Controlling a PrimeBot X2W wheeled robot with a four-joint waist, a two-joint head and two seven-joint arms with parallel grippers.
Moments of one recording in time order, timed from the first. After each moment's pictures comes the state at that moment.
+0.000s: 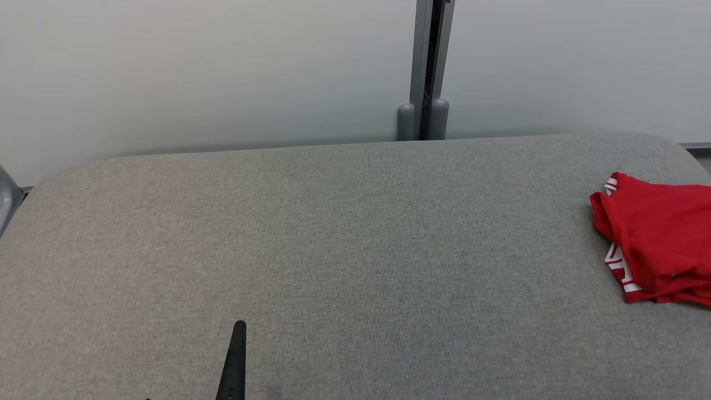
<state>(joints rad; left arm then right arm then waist) 0.20 0.06 -0.30 -0.05 -1.45 -0.10 -0.26 0.16 -0.05 -0.48 0.02 1.56 0.13 0.46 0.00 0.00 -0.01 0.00</state>
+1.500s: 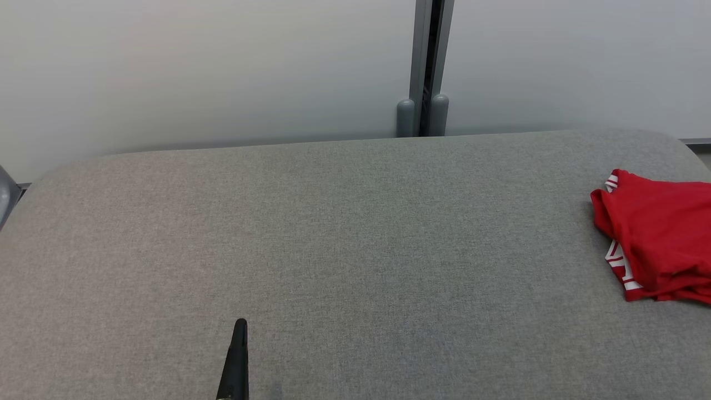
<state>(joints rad) 0.20 0.05 -0.31 -0.06 -1.56 -0.13 -0.26 0.15 -0.05 -0.53 0.04 1.69 0.13 0.52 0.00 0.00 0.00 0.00</state>
